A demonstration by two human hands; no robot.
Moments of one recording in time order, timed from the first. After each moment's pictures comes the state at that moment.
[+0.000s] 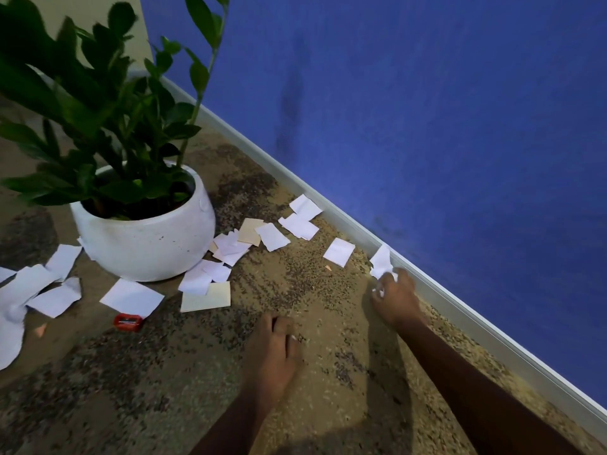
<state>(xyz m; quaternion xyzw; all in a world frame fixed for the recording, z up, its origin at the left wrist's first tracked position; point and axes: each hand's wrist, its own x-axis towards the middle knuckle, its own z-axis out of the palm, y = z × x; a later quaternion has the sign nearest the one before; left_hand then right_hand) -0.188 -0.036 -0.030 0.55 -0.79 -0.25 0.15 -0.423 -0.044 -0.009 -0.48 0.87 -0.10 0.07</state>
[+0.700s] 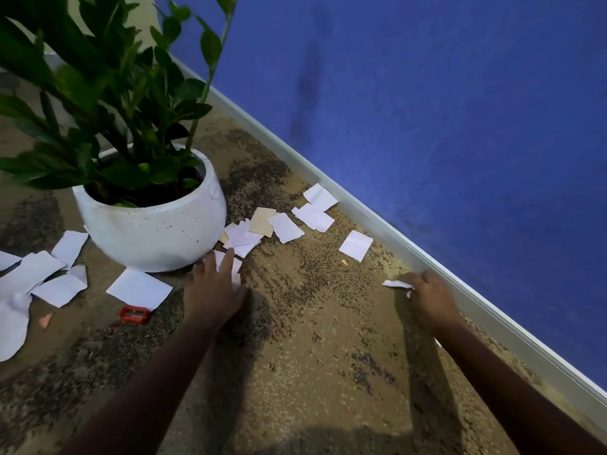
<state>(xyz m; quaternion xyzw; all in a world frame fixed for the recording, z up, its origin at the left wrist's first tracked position) -0.122 -0.138 -0.020 0.65 -0.75 -0.13 0.02 -0.450 -0.036 -0.014 -0.55 0.83 -0.06 0.05</state>
